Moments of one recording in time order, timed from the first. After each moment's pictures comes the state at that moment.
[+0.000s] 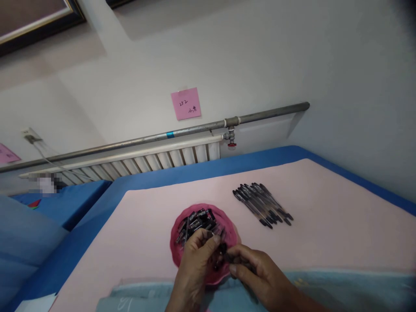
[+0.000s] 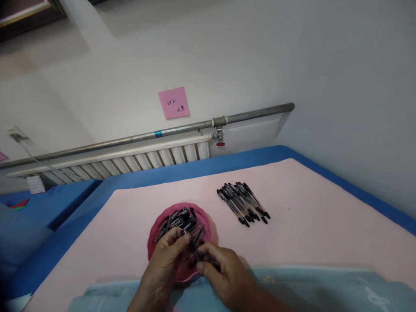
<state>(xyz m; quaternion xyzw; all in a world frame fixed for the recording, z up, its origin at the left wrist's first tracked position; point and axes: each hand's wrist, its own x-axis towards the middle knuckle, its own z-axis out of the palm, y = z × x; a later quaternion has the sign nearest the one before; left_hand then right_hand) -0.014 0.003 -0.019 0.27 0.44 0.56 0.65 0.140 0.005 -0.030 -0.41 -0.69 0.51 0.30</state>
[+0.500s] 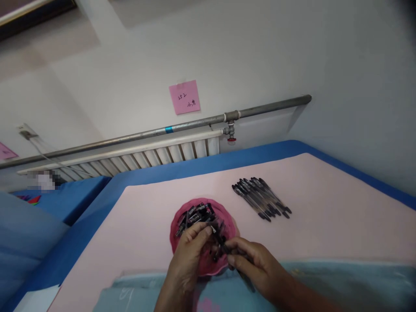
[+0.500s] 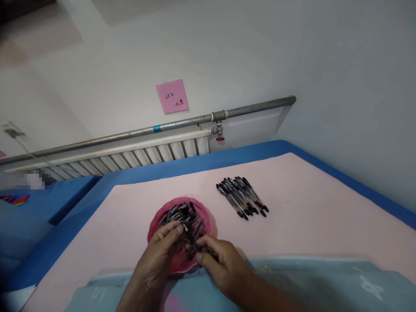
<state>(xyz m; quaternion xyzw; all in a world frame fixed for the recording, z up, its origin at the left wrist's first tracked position) -0.023 0.001 -0.009 0.28 0.45 0.54 0.66 0.140 0.005 -0.031 -0.41 -0.69 0.53 0.29</state>
